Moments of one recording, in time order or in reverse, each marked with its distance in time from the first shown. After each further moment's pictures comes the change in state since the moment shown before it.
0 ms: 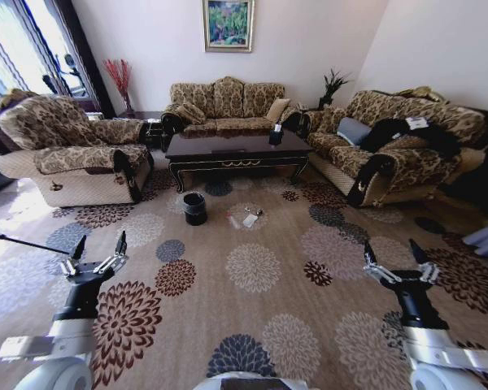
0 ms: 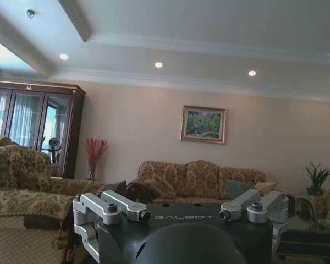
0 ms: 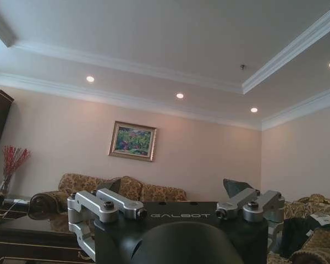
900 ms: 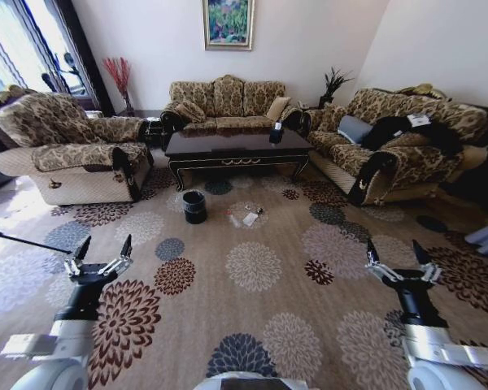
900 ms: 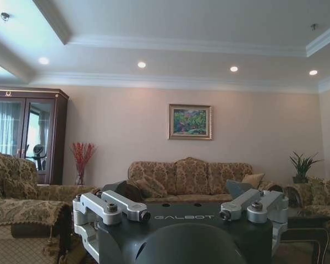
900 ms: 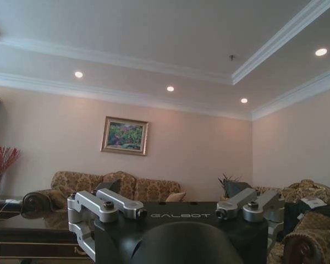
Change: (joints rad) left arm 0.013 0.000 -0.012 0.001 0.035 -0.036 0.074; right arm 0.004 -0.012 -0.020 -0.003 0.021 -0.039 0.049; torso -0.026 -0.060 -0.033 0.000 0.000
